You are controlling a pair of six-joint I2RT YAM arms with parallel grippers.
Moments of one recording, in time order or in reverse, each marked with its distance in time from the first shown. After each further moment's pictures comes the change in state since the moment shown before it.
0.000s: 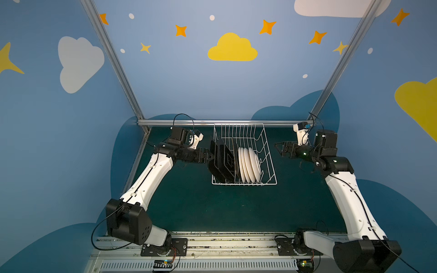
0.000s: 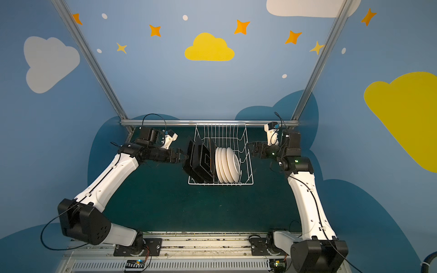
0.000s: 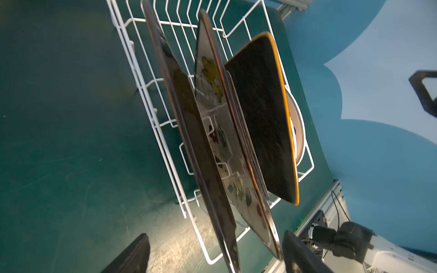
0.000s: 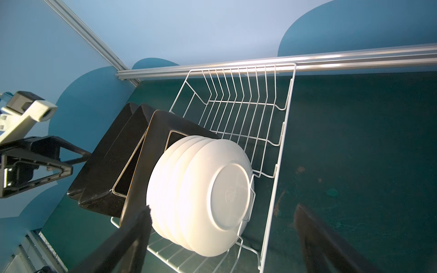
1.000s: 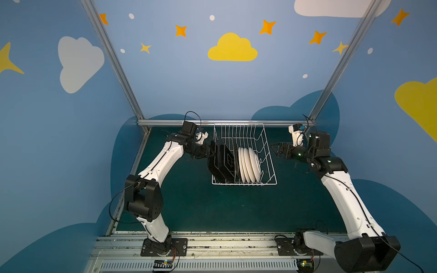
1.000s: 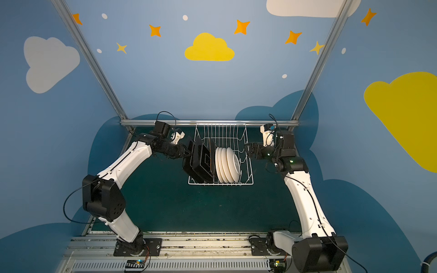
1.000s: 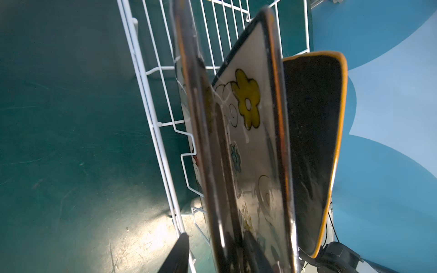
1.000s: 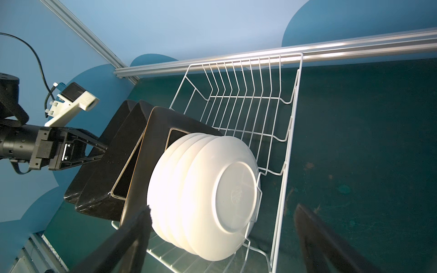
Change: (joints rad) left arm -0.034 0.240 0.167 -0.045 0.001 -0.099; right arm 0.054 0.011 -0.038 0.039 0.054 0.051
